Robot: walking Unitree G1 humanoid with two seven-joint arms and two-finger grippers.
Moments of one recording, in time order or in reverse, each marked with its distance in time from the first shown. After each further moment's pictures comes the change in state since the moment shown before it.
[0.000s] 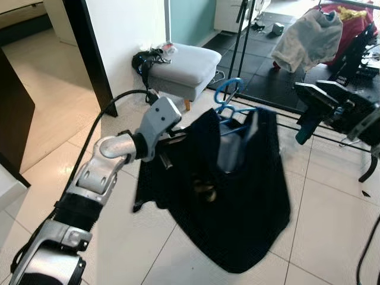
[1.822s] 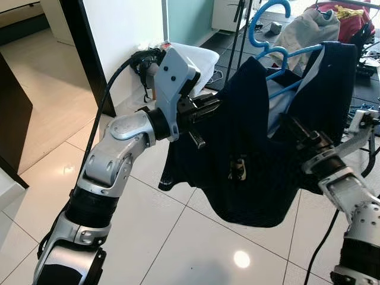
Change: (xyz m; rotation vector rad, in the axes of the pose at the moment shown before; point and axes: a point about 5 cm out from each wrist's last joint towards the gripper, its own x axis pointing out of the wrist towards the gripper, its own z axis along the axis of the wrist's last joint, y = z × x) left arm 0.008 -0.019 0.085 -0.138 -0.318 -0.063; right arm 0.012 0.016 -0.072 0.552 -0.166 -0.106
